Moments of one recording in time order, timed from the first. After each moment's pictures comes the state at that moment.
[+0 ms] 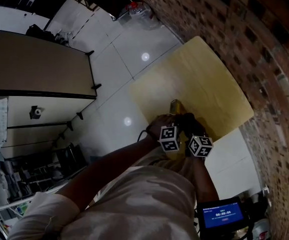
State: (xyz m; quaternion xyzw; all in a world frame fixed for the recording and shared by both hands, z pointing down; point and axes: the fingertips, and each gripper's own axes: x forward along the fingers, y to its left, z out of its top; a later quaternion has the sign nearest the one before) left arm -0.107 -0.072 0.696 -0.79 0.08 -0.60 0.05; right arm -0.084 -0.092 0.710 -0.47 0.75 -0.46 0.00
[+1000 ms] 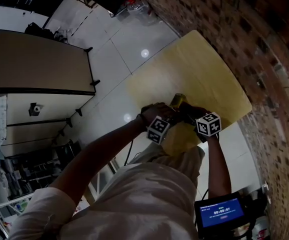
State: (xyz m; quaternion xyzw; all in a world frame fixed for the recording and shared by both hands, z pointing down) left arm -0.120 -0.042 0.700 -0.76 -0.18 -0.58 0.23; right arm -0.094 -0.110 0.714 -0.23 0.87 -0.41 -0.11
